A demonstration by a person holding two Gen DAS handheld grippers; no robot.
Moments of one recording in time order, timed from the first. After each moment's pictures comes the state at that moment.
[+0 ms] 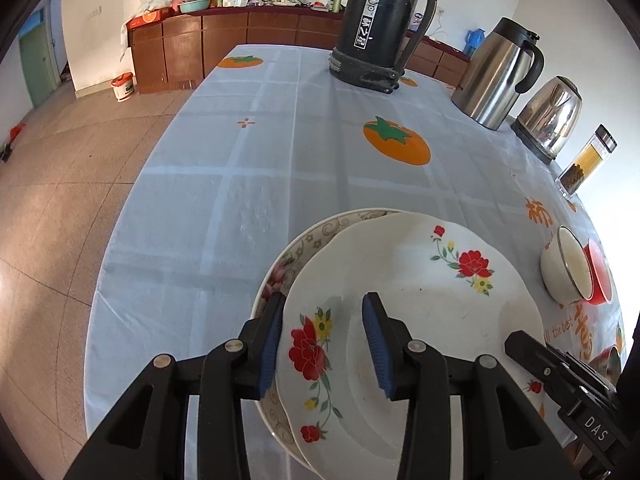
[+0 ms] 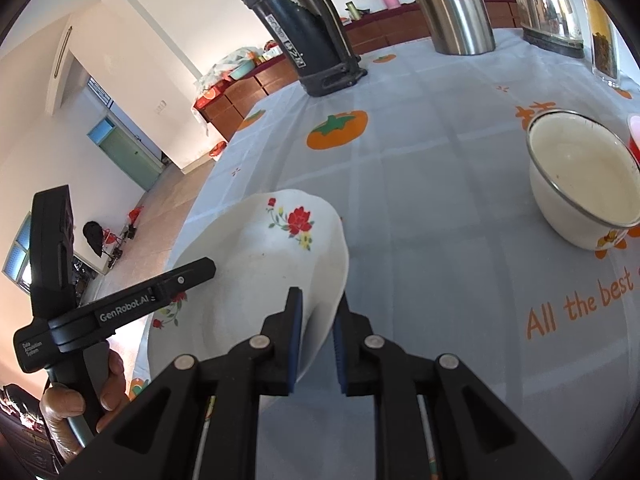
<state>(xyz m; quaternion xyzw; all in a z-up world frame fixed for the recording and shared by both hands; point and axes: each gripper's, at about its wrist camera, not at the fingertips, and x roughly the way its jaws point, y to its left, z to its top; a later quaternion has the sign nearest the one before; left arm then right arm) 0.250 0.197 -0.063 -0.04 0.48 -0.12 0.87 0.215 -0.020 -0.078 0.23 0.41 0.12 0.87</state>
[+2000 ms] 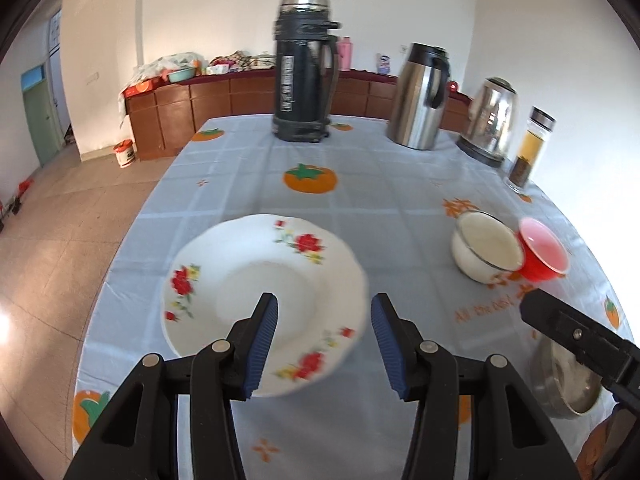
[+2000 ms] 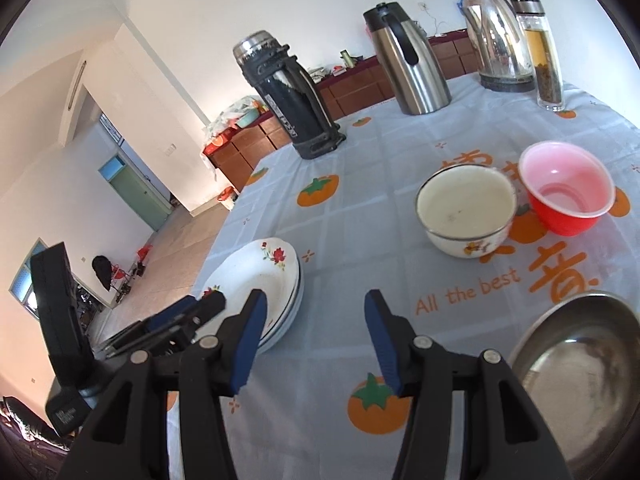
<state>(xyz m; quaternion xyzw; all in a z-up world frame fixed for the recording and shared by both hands) 0.135 0.099 -0.011 0.01 0.37 -0.12 0.92 0.113 -0.094 -0.018 0.24 0.33 0.10 0.91</state>
